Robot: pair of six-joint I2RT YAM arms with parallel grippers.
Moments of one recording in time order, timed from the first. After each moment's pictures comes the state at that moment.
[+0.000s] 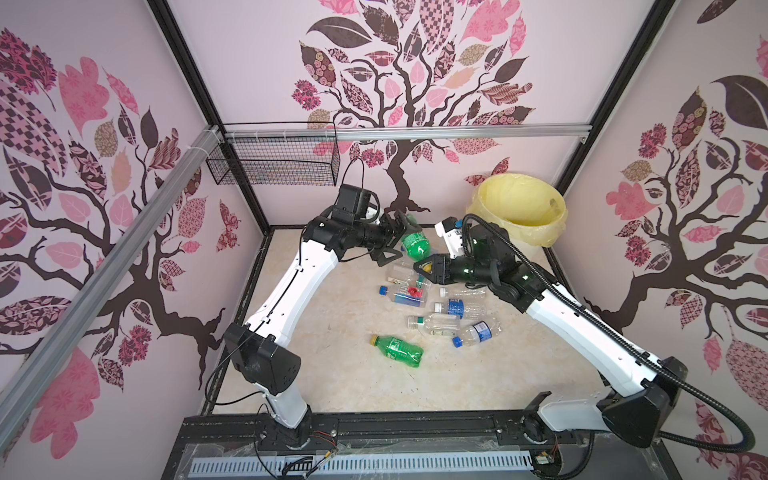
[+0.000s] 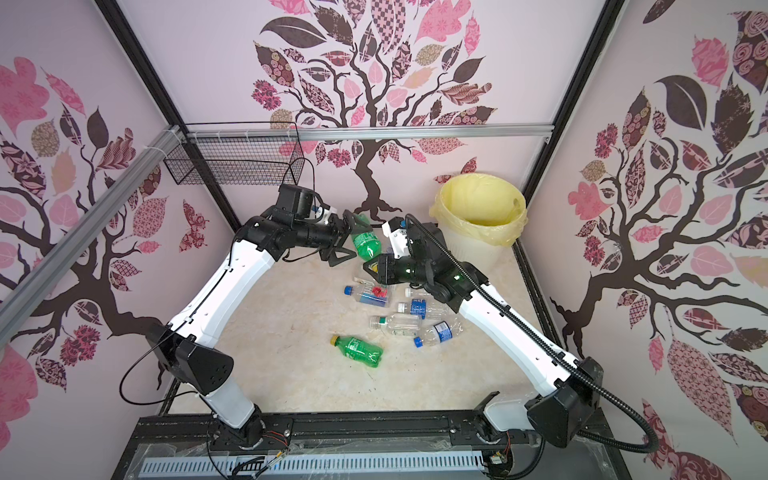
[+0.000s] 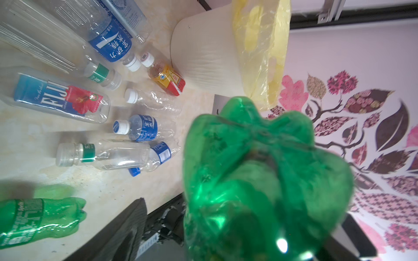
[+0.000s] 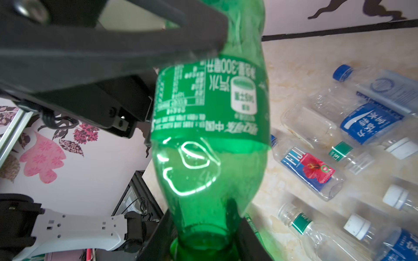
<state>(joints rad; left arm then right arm) -0.43 1.72 1.97 -0.90 0.62 -1.06 0.62 1.35 1.41 -0.51 -0.33 0.51</state>
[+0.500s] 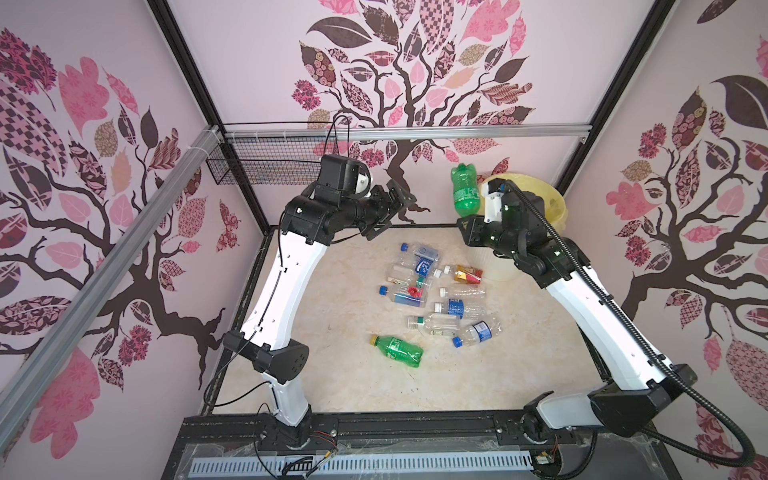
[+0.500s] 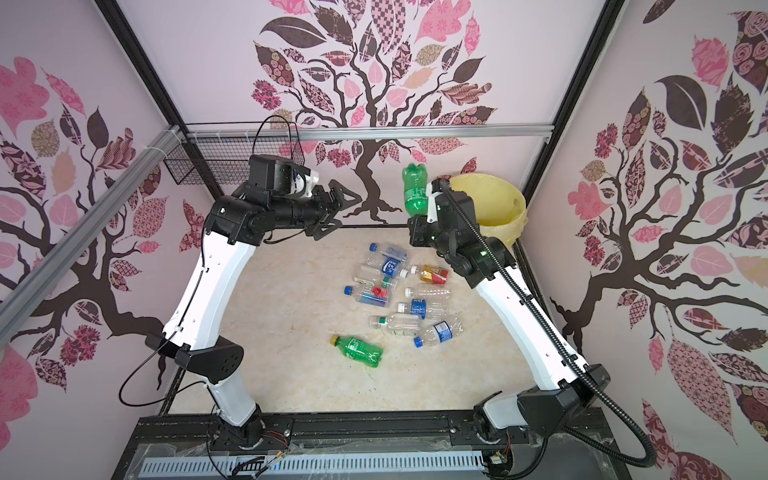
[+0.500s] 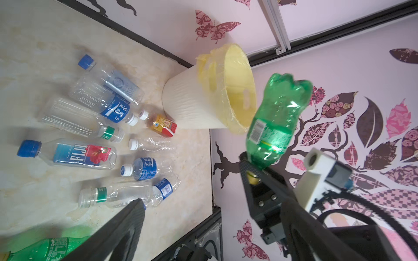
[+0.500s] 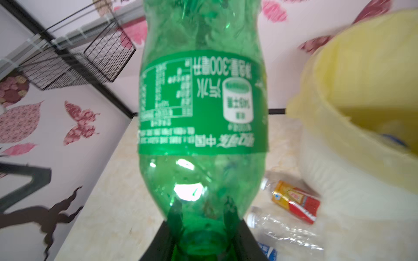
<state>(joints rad) -0.48 1.80 2.40 -1.12 0.38 -0.89 0.46 1.40 1.71 -0.67 0.11 0.35</state>
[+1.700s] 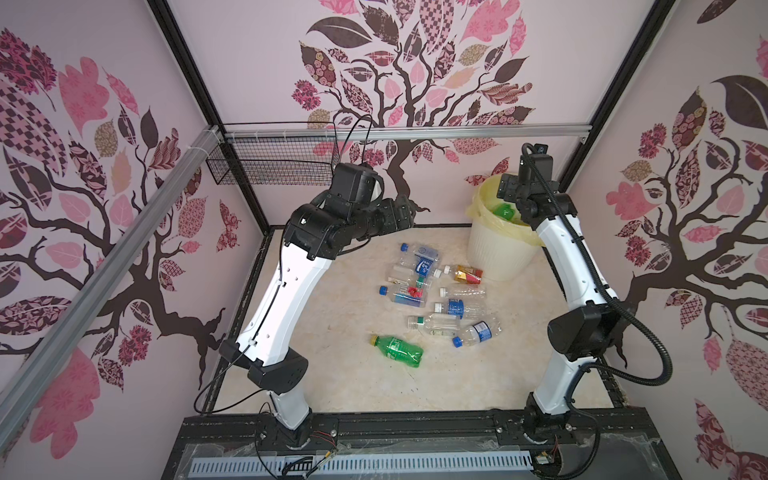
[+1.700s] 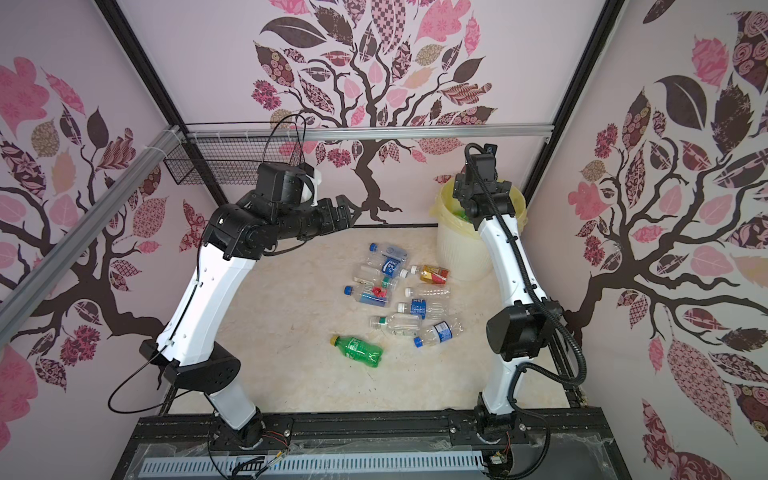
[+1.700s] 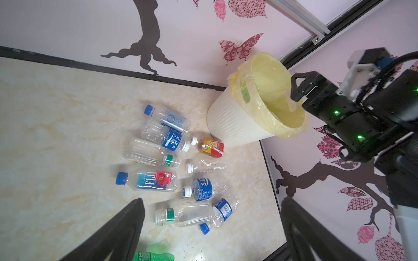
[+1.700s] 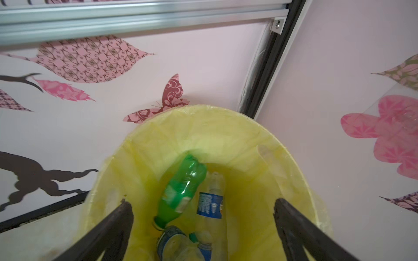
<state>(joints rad) -0.59 1.75 2.40 -1.21 0.03 -0.63 0.12 1.86 2.14 -0.66 0.47 0.18</state>
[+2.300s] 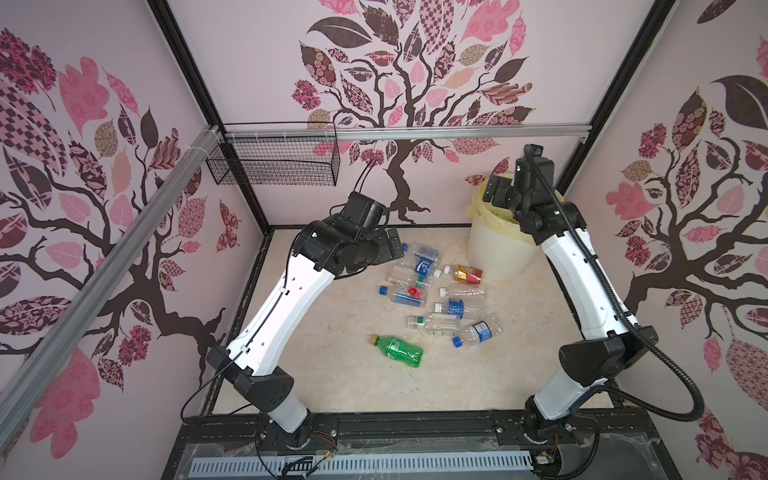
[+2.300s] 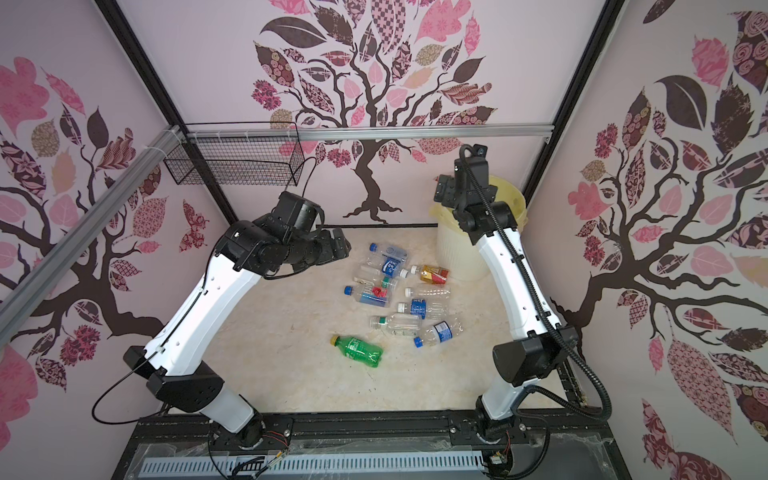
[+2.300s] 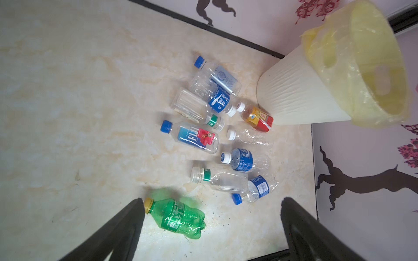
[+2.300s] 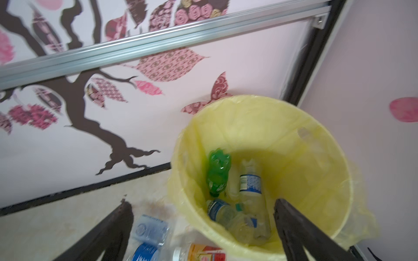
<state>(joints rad) -0.62 1.61 2.02 -1.29 -0.11 -0.77 0.30 1.66 1.99 -0.72 0.40 0.28</state>
